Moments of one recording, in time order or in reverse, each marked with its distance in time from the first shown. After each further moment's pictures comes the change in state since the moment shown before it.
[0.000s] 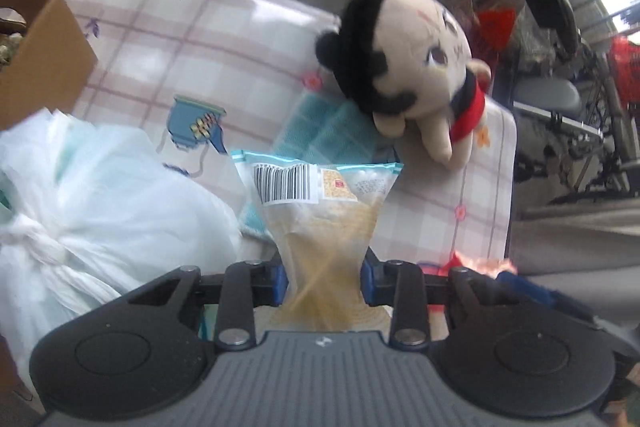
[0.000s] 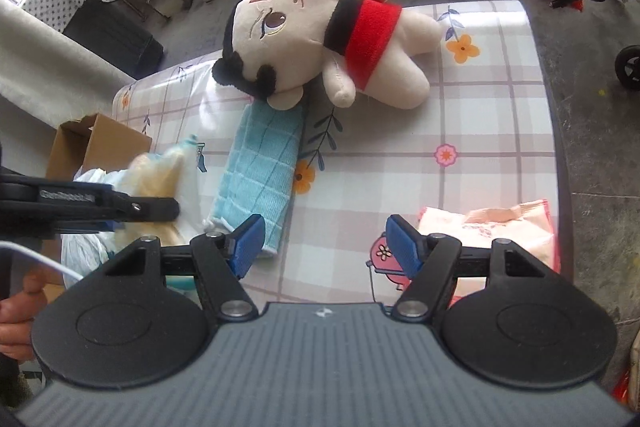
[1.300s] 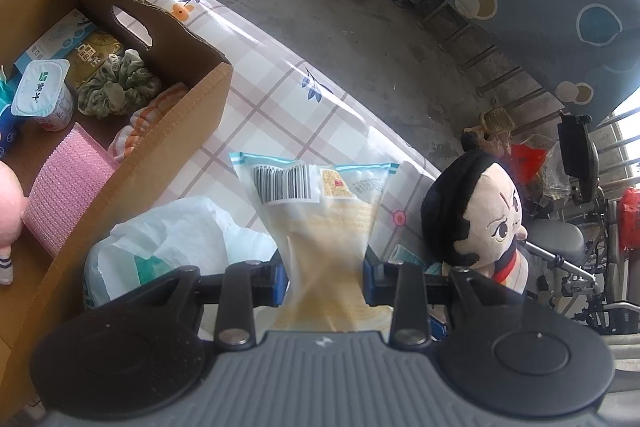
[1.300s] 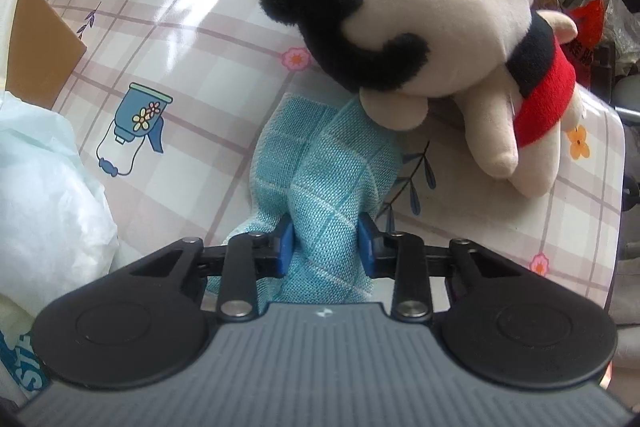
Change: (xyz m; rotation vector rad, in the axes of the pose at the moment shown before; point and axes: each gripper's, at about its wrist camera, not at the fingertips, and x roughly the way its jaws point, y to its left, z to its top) left arm -0.071 0.118 0.038 -0.323 -0.278 -0.029; right arm 0.163 0.106 0.017 -0.370 0.094 -0.312
